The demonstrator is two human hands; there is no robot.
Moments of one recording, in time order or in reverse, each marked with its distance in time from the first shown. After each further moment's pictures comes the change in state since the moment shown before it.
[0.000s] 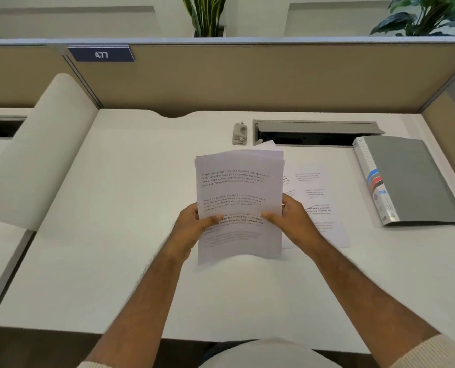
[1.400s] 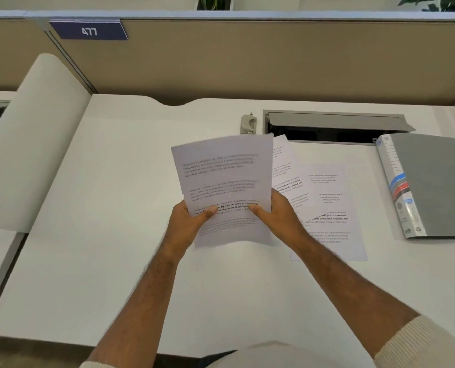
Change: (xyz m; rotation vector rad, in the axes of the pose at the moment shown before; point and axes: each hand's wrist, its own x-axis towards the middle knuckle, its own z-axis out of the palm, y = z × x) left_hand 0.057 -0.009 -0.021 0.057 0.184 0.104; right_hand 0.079 0.016 0.036 -0.134 -0.038 -0.032
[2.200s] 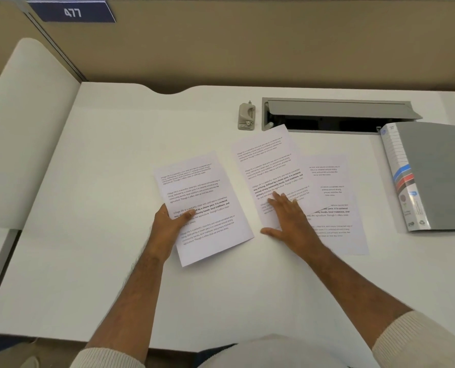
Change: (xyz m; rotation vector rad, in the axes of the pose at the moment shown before) left_hand 0.018 -0.053 -0.037 -0.134 0.049 -0.140; right_hand 0.004 0.111 -0.029 -0.931 -0.096 -0.118
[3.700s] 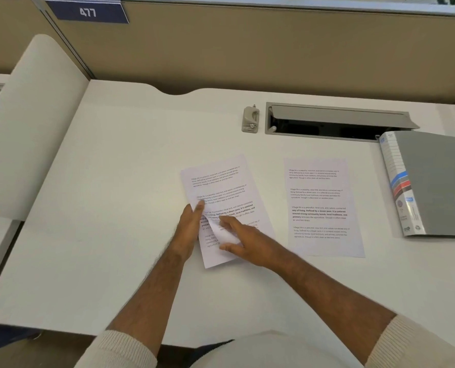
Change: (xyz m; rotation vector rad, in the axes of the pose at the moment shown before) left_hand -0.007 -0.012 0.043 0.022 -0.057 -0.124; right_hand -0.015 -0.117 -0.010 0.426 -0.354 -0.129
